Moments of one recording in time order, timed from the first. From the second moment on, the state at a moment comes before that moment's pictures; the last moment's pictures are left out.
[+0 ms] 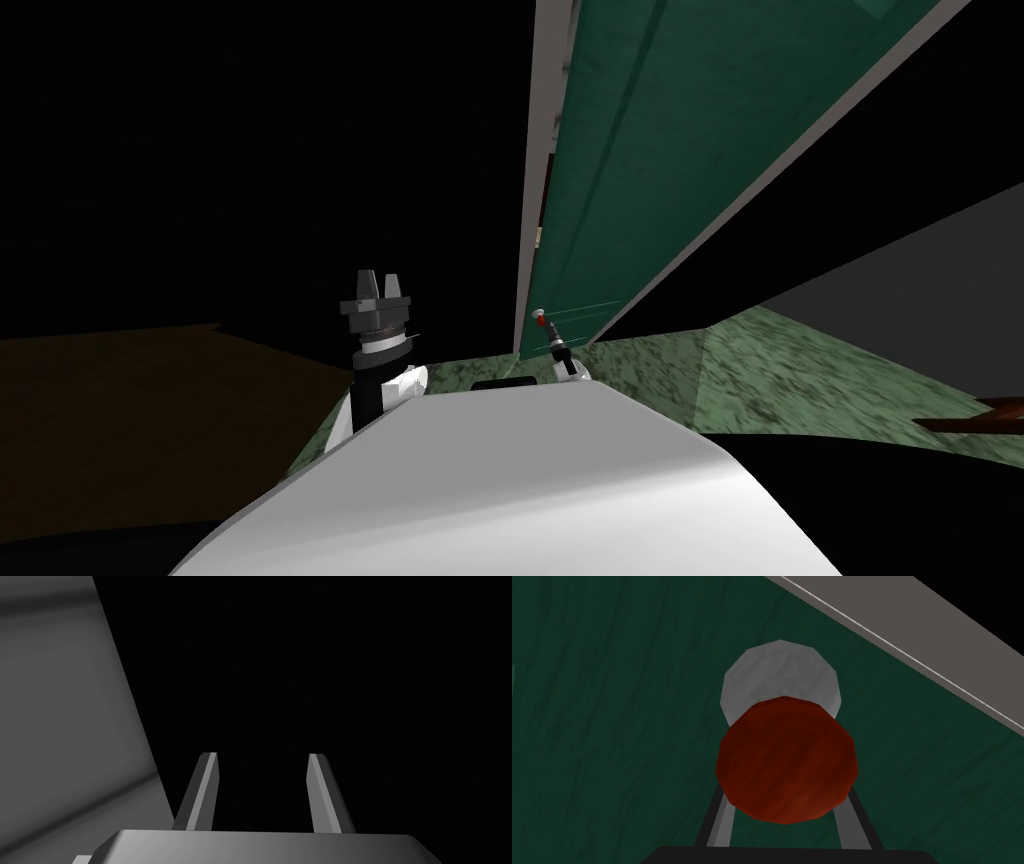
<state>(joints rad) -0.11 -0.12 -0.09 -0.67 0.19 -0.88 0.28</state>
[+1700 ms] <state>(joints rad) -0.10 -0.16 -0.09 -0.66 0.07 -0.86 0.07</state>
